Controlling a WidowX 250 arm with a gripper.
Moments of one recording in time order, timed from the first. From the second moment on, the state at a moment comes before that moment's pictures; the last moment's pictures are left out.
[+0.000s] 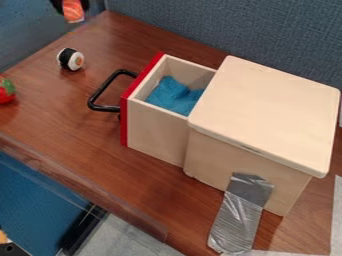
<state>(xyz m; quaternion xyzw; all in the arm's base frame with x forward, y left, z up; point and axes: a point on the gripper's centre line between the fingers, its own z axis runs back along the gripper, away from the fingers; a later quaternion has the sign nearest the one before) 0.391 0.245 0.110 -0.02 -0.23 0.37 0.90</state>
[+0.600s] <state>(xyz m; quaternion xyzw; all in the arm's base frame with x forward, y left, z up) 0.346 0.136 0.183 -0.10 -0.25 0.26 0.93</state>
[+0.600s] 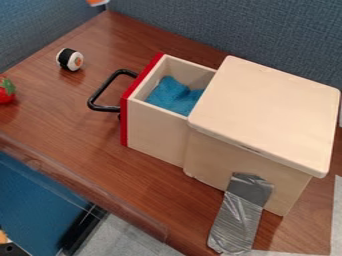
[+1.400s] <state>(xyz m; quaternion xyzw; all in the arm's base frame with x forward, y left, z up) 0.339 0.042 0.160 -0.07 -0.23 0.19 0.95</state>
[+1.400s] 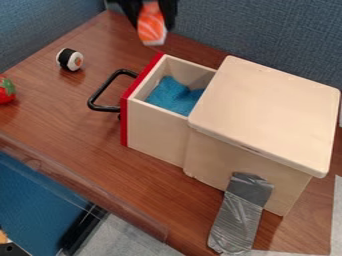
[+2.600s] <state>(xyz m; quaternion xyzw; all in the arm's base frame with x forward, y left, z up) 0.335 0.016 0.106 -0.02 -0.21 0.17 0.96</state>
